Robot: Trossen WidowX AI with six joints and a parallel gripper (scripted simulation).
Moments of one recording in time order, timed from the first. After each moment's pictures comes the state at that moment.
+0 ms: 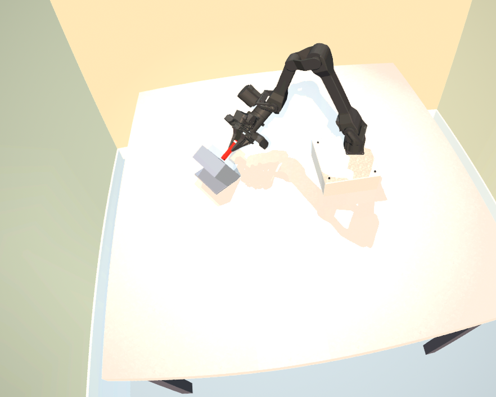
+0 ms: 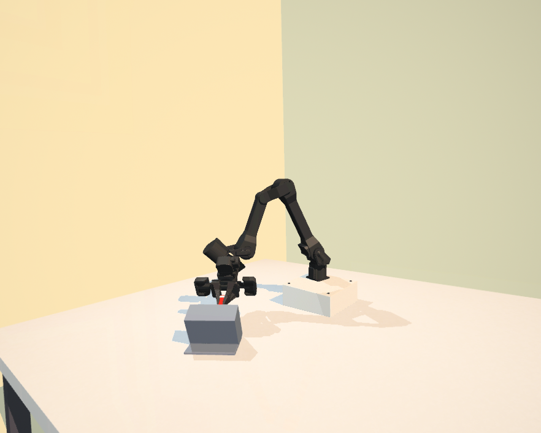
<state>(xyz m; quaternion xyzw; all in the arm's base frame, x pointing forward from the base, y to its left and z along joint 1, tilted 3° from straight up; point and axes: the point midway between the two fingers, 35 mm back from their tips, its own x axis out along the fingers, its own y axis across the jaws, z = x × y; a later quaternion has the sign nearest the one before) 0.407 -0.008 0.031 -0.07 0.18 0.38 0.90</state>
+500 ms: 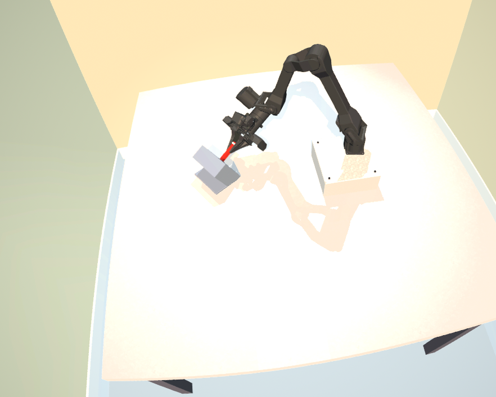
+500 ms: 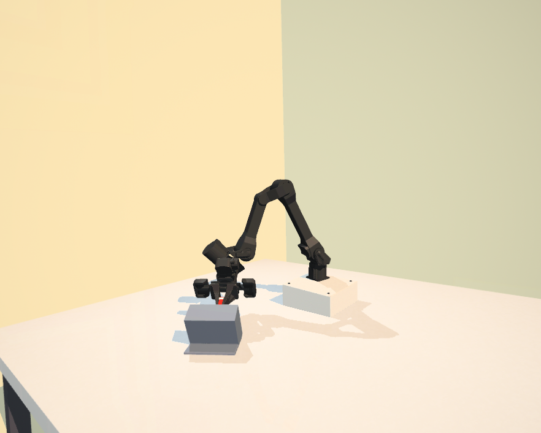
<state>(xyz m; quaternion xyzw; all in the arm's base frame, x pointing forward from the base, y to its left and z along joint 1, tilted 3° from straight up) 0.413 -0.003 0.028 -0.07 0.18 0.38 0.90</state>
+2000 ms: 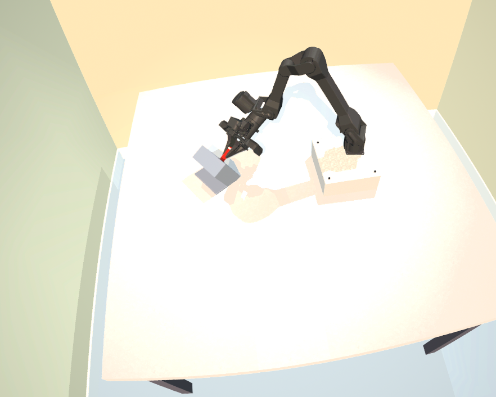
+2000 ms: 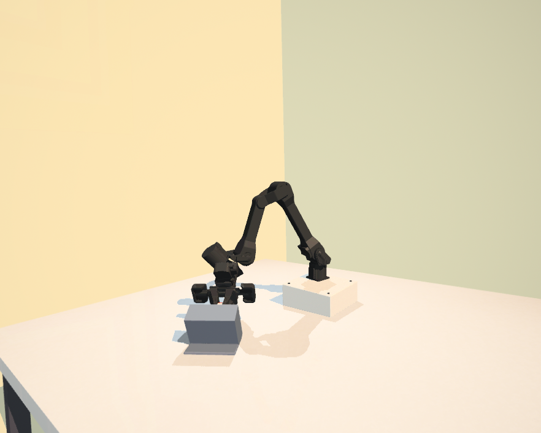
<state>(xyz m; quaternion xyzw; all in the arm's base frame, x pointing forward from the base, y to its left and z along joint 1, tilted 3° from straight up) 0.427 0.012 0.020 -0.07 0.18 0.38 0.90</state>
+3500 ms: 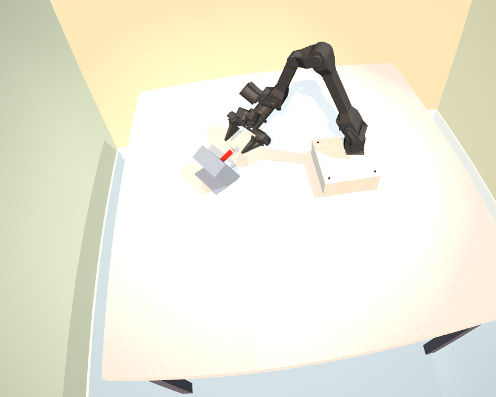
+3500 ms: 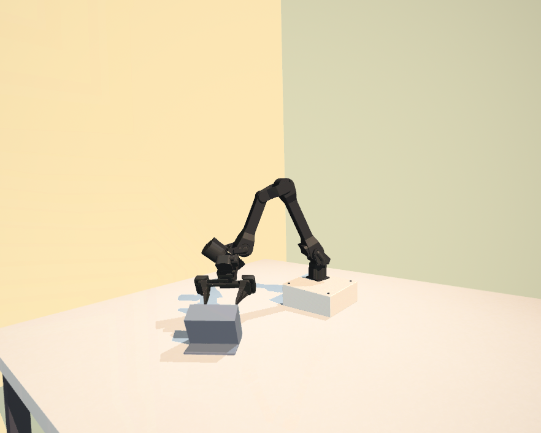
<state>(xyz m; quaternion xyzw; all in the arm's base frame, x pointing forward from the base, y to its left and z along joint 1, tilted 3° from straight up) 0.399 -0.023 0.030 -0.08 0.19 0.38 0.90</state>
